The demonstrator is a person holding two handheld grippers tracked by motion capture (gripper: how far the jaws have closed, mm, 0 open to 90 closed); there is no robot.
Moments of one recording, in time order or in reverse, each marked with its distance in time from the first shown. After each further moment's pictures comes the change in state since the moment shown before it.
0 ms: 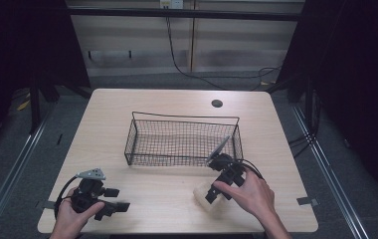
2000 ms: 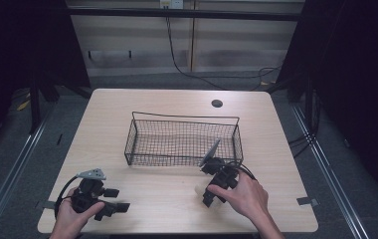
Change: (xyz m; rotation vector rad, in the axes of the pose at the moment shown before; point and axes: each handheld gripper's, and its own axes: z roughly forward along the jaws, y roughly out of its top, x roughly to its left) left arm 0.001 0.000 0.001 0.003 0.006 -0.009; right arm 0.011 0.009 0.013 0.071 -0.055 -0.001
